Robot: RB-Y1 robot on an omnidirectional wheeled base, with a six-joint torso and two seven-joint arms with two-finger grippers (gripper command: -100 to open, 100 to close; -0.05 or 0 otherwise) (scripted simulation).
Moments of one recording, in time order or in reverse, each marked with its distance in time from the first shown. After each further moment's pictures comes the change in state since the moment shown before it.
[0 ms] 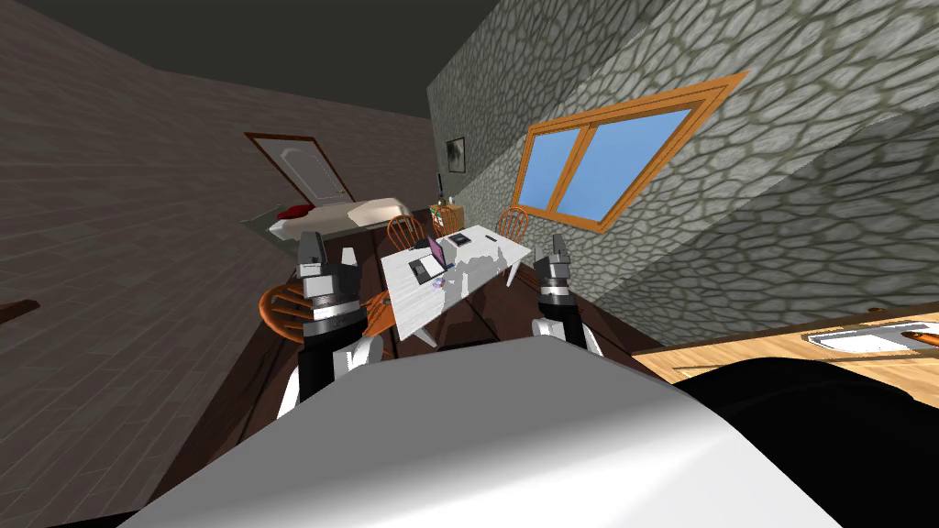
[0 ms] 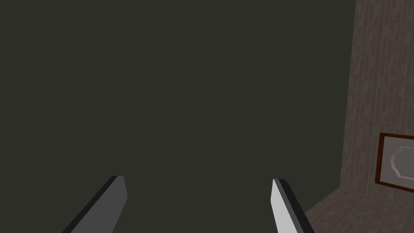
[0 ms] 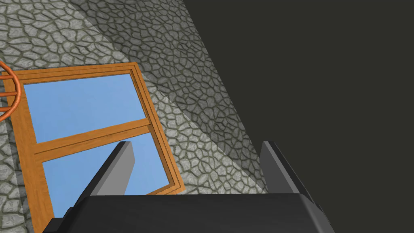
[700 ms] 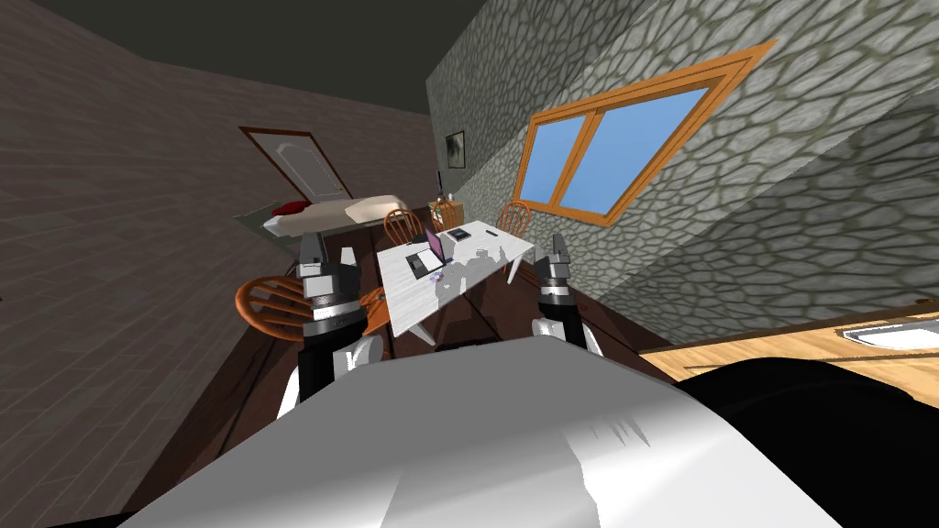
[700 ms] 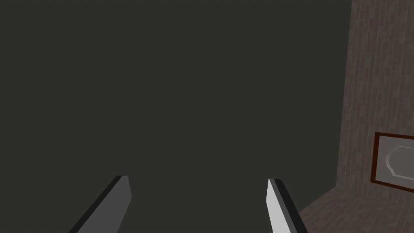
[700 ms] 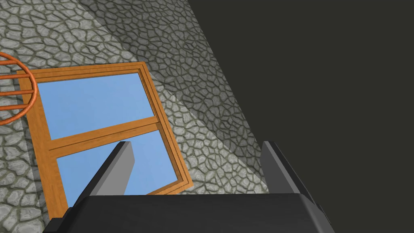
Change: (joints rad) left arm 0.000 0.000 0.000 0.000 0.000 0.000 0.000; right arm 0.000 0.000 0.000 0.000 0.000 0.000 0.000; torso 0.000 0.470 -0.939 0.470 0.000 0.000
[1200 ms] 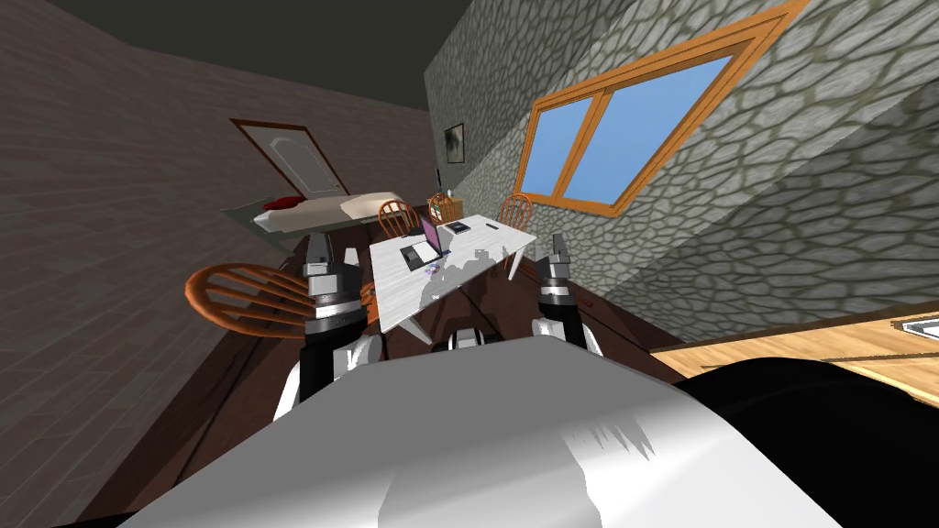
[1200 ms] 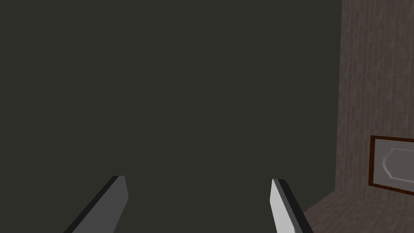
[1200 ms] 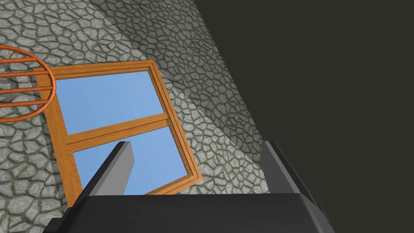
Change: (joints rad) left arm -0.011 0.037 0.008 0.017 -0.007 0.011 -0.006; right arm 0.000 0.000 0.000 0.000 0.000 0.000 0.000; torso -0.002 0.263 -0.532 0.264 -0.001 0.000
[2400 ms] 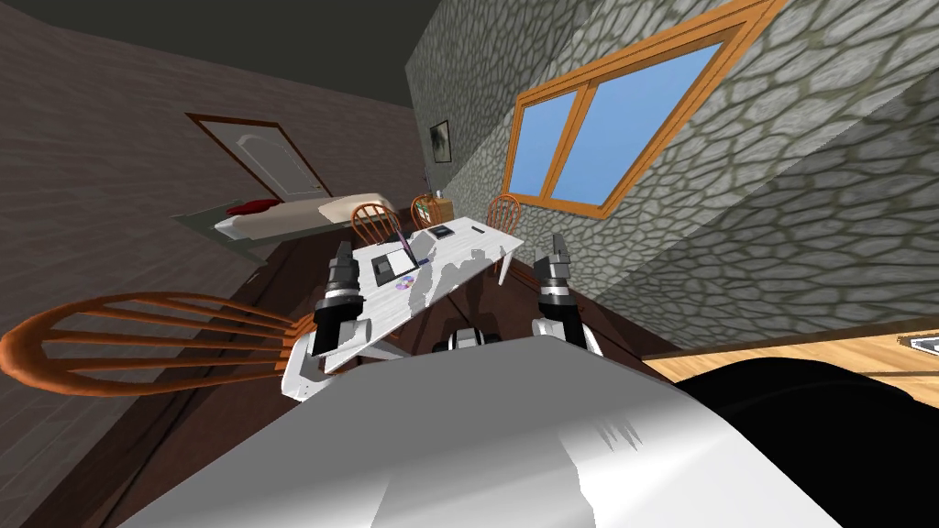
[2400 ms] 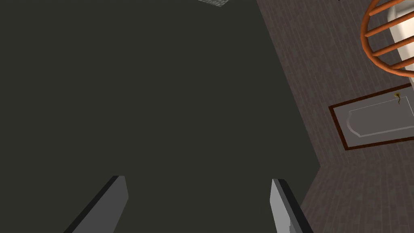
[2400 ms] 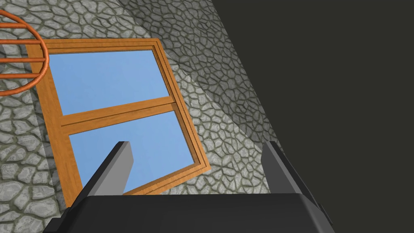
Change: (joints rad) left arm -0.221 0.088 0.189 0.282 -0.101 0.215 -0.086; right arm 0.000 0.000 0.000 0.000 0.000 0.000 0.000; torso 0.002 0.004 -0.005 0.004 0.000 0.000
